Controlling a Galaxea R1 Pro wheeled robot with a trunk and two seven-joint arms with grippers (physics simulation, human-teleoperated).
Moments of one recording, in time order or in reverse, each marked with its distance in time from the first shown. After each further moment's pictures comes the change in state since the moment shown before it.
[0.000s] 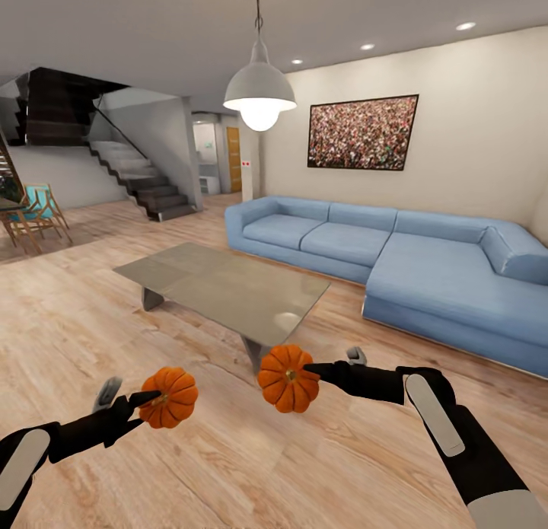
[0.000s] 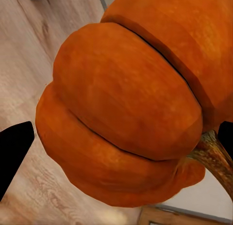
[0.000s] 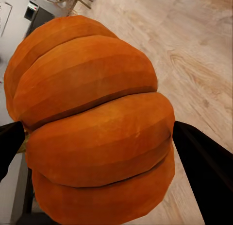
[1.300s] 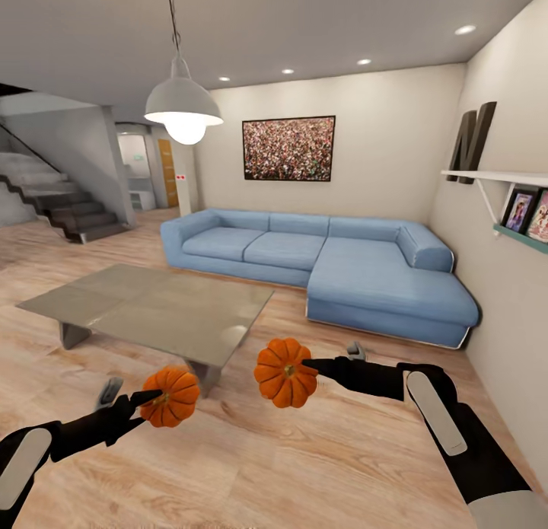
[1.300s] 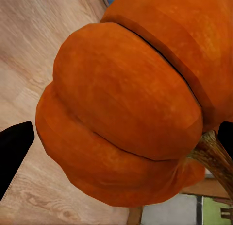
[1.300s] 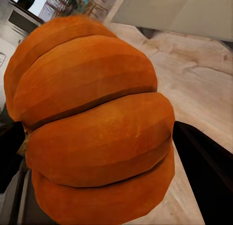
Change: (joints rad) left arm -0.001 -0.005 -0.002 -0.010 -0.004 0.000 0.000; right arm 0.000 0.000 -0.003 -0.043 0.003 -0.001 0.041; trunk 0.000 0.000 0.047
